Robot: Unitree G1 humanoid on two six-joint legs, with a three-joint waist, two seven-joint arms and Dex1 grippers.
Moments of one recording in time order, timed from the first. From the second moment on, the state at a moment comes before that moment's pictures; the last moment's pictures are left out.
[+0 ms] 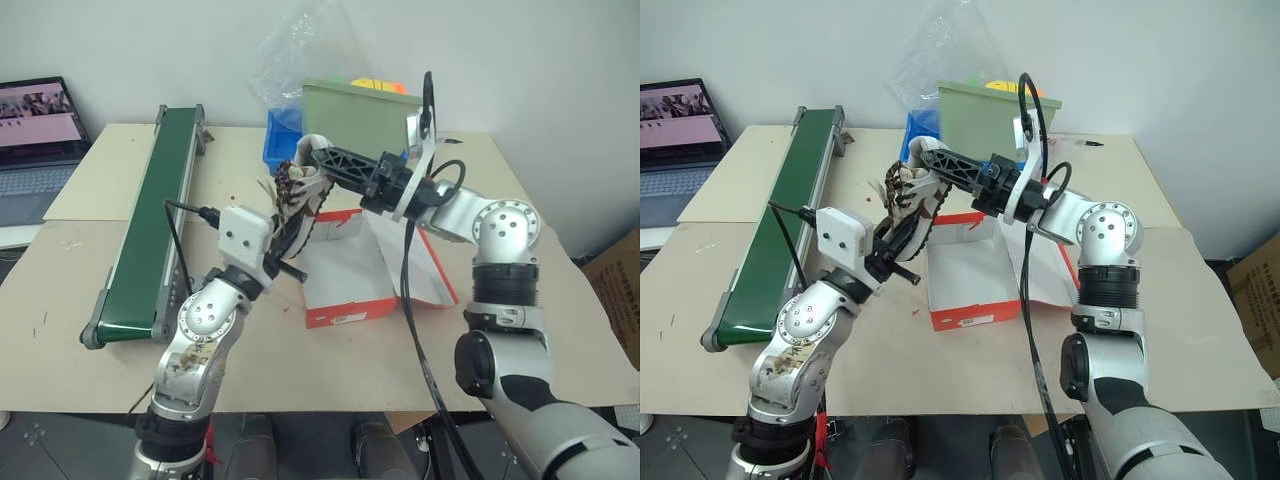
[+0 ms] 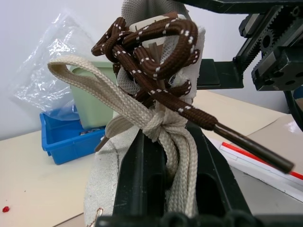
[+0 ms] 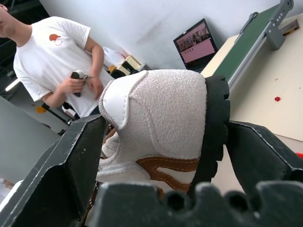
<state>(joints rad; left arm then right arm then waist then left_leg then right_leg) -0.28 0.23 -0.09 -0.53 -0.19 0.42 -0.25 -0.98 -0.22 -0.26 0.26 0.96 1.10 0.48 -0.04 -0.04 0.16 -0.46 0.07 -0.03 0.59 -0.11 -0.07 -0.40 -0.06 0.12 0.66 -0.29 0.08</state>
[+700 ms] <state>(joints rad) -0.33 0.21 -0.09 -0.51 -0.19 0.45 -0.25 -0.99 -0.19 -0.24 0.28 0.89 1.03 0.48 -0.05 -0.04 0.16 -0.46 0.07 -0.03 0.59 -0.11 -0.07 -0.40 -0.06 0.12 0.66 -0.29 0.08</state>
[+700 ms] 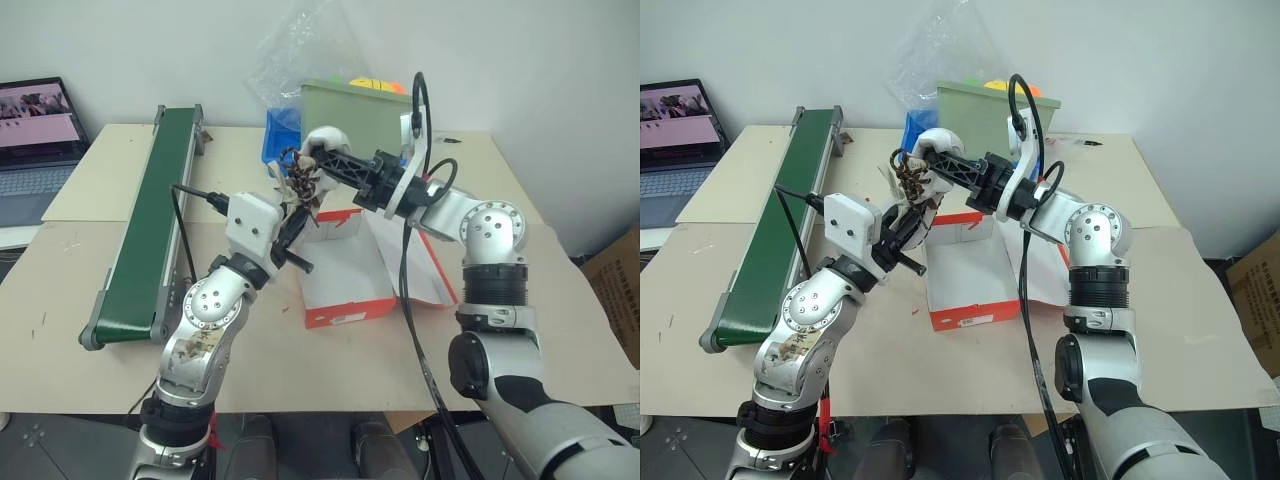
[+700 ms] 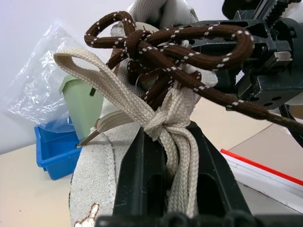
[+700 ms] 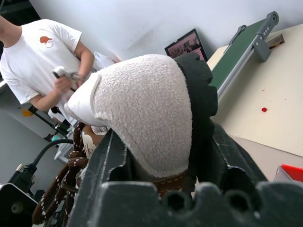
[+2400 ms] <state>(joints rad) -0.04 0.18 0.01 -0.77 -0.27 0.54 -0.05 -1.33 -0.39 0.35 0.94 0.06 0.96 0.83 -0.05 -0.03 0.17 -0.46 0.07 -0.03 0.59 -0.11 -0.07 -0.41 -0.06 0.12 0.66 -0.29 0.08</state>
